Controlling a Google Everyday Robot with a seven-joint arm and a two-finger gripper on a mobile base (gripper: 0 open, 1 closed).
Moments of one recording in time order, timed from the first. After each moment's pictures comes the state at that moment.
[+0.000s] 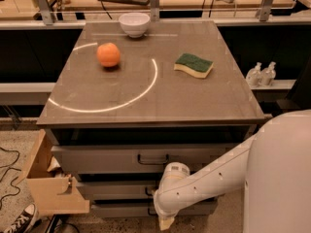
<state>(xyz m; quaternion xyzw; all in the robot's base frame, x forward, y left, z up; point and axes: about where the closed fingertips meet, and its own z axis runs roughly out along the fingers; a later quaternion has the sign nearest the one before) 0.411 -0.022 0.393 -0.79 0.61 0.03 0.07</state>
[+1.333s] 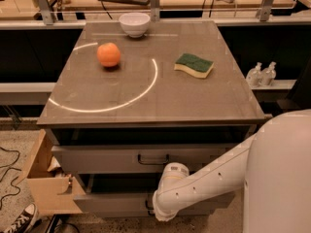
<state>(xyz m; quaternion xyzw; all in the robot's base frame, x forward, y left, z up) 0.411 -0.021 0.394 -0.79 0.61 0.03 0.07</state>
